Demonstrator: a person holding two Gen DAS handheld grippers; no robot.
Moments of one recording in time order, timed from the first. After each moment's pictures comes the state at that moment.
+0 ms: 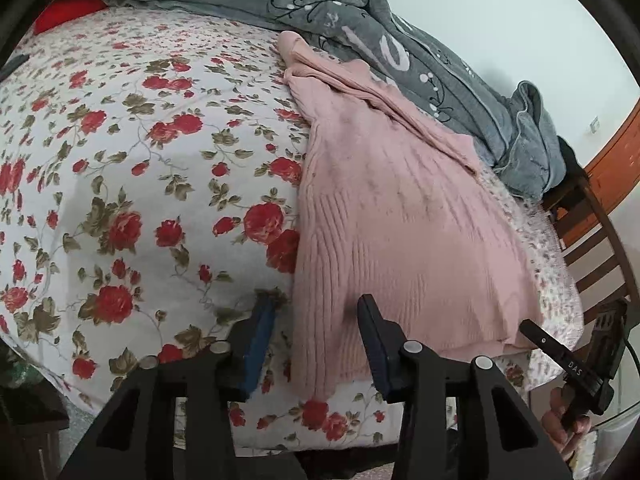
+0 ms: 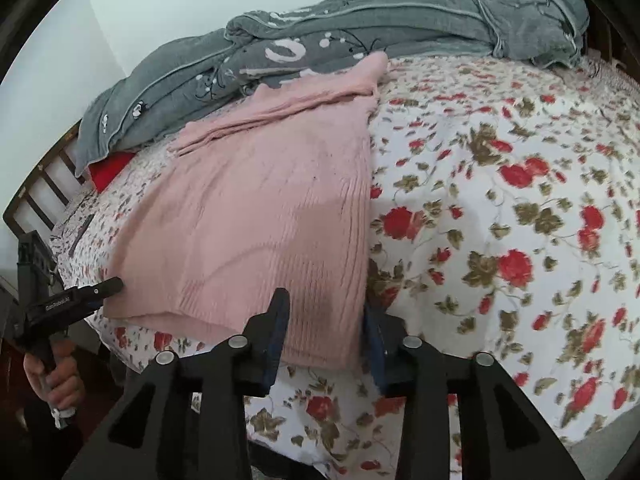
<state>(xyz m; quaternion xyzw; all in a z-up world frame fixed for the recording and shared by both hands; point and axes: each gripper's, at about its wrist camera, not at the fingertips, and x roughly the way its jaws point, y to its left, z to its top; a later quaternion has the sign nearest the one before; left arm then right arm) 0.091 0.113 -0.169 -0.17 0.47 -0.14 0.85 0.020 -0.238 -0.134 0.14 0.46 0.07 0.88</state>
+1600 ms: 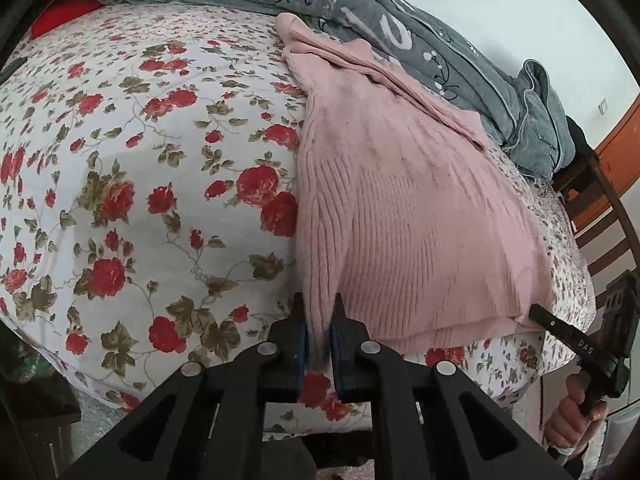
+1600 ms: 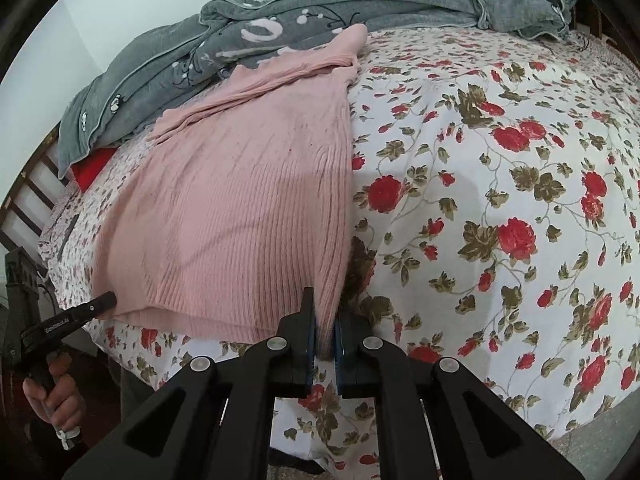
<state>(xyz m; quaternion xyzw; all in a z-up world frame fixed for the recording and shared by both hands) 0.084 0.100 -0.176 -0.15 0.50 -0.13 0.84 0.022 -0.246 -0.142 0.16 0.49 0.05 0.85</state>
